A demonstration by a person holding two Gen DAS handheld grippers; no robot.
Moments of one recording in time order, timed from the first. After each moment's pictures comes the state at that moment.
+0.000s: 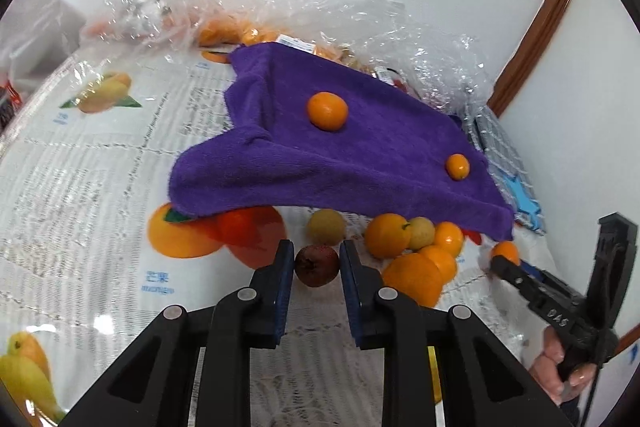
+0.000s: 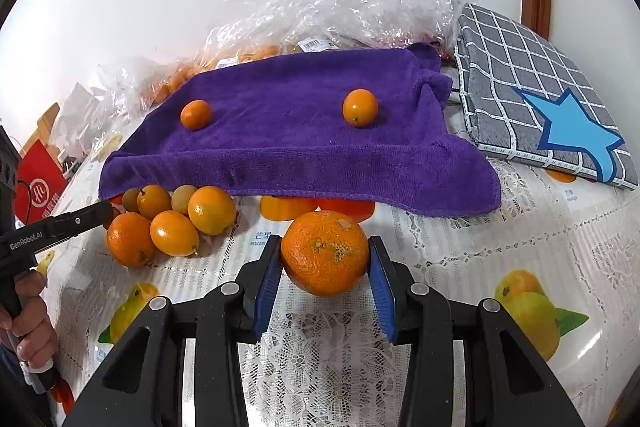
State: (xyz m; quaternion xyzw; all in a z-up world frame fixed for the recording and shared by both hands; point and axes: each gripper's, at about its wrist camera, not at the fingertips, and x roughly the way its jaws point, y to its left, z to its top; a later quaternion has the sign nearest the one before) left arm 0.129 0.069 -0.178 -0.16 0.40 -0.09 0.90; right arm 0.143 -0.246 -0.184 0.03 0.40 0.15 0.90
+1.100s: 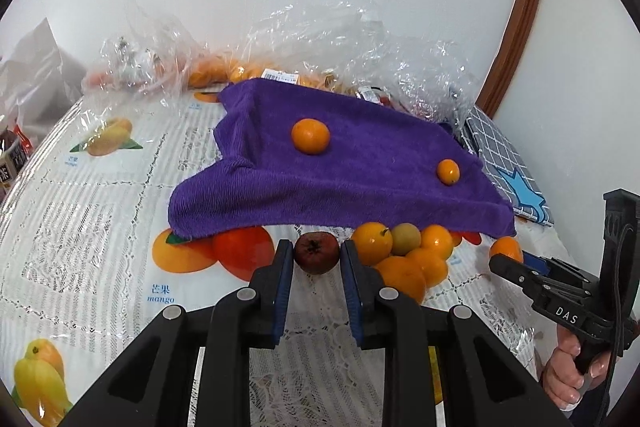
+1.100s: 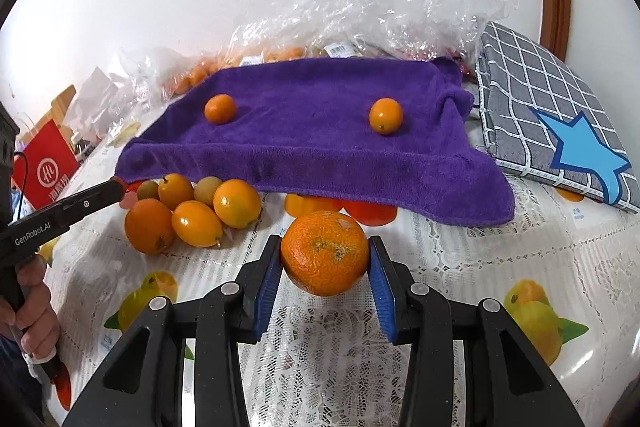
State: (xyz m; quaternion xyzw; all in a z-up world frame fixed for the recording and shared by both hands) left arm 0.110 0.059 -0.160 -0.11 0.34 -0.08 0.93; right arm 0.132 -0.237 -0.178 0.01 0.38 0.17 0.91
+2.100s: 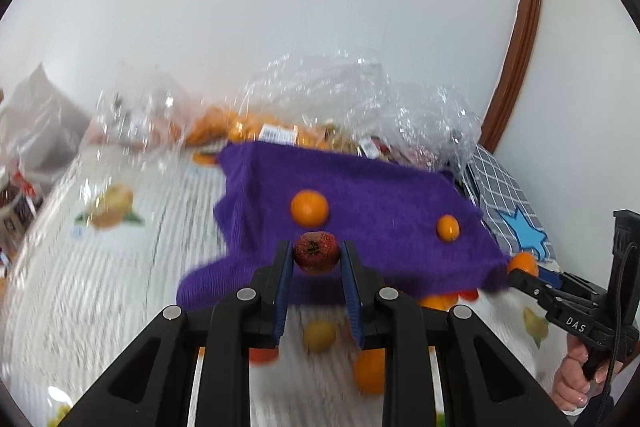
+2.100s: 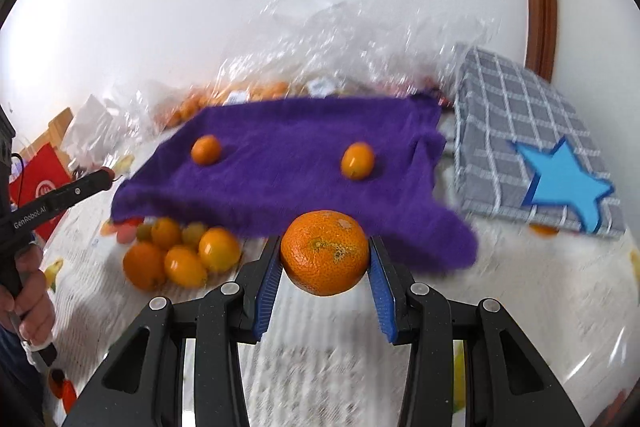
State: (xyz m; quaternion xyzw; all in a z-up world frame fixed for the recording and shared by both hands) left arm 0.145 0.054 -0.112 -0.10 0.29 -0.06 0.95; right arm 0.150 -0.256 -0.144 0.01 0.35 0.16 0.92
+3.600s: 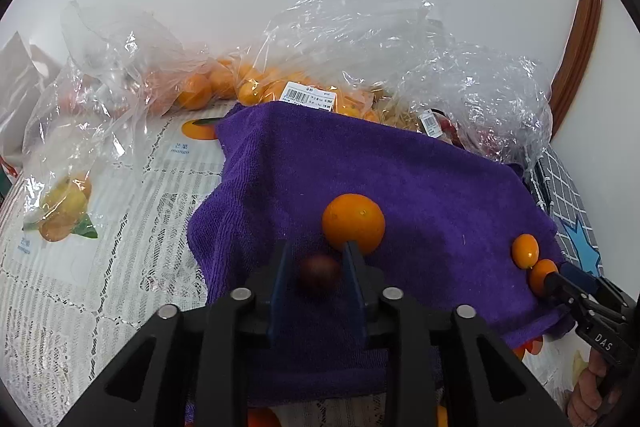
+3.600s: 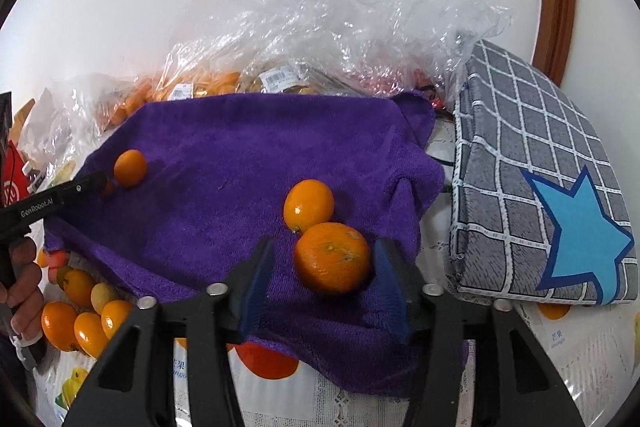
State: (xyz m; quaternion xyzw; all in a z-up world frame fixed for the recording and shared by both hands) left arm 0.242 0.049 -0.164 -0.11 0.37 -0.01 0.92; right arm 0.241 -0.257 -0.171 -0.02 0.38 0.13 0.92
